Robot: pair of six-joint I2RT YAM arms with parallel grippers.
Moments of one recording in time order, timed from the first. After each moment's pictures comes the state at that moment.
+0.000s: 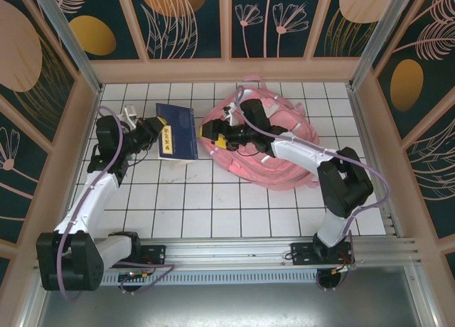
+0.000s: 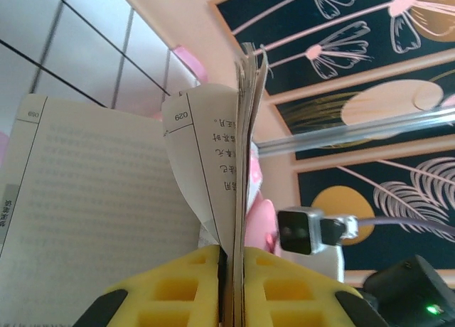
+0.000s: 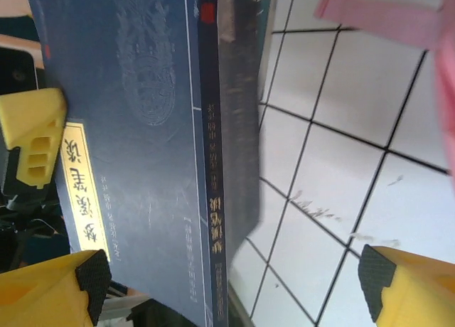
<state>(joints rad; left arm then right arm) -0.03 1.12 0.75 0.07 0.64 -1.07 0.65 1.75 1.20 0.07 -0.74 0.91</state>
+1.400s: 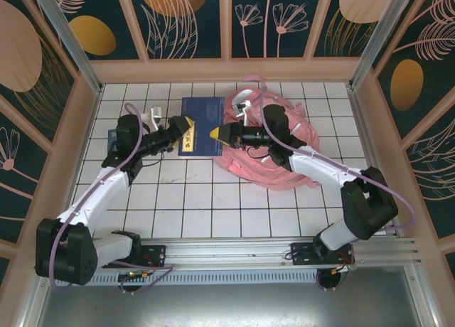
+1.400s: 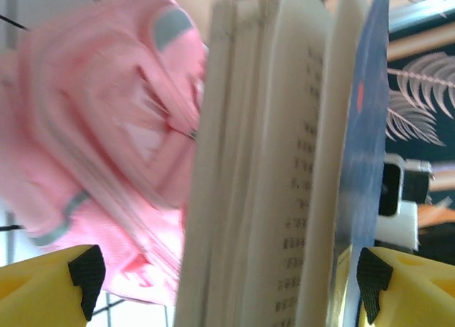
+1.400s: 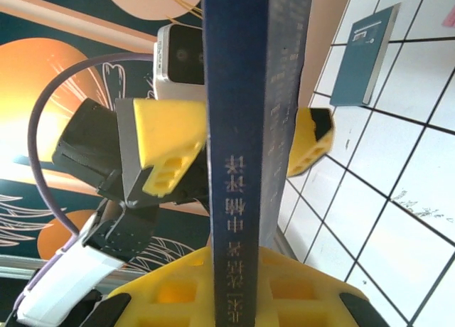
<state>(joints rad) -0.23 1.19 0.75 0.15 0.71 -1.04 0.62 1.50 0.97 0.39 -0.84 1.11</state>
